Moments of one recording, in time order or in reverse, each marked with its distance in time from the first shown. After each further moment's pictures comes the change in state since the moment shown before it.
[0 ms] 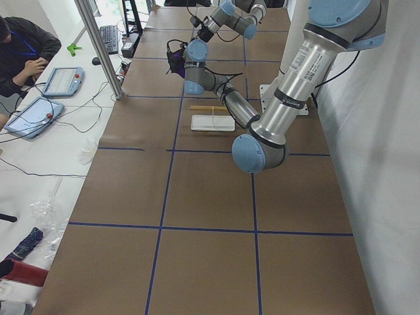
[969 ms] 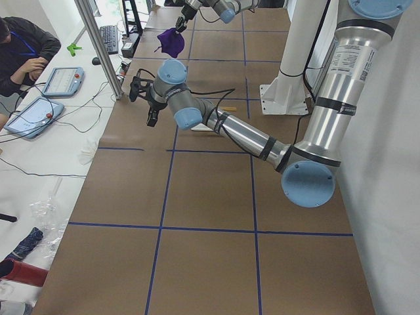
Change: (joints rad) left arm -0.373 0.252 -0.096 0.254 -0.201 0.638; right arm 0.173 -0.087 0.011 0.016 0.206 -0.017
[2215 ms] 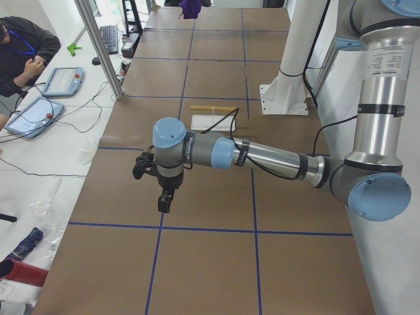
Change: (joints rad) left arm -0.387 0.270 -0.021 0.749 0.000 1.328; right arm 0.779 -0.398 -0.161 -0.033 0.724 -0.773
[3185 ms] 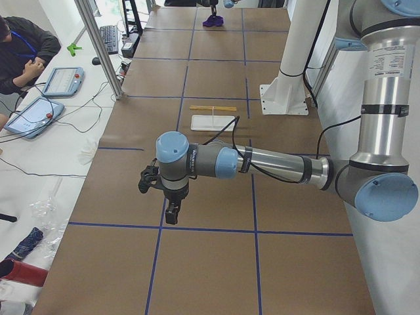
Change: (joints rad) left arm -0.003 0.076 0.060 0.008 -0.003 0.020; right arm 0.007 -0.170 -0.542 0.182 0.097 -0.140
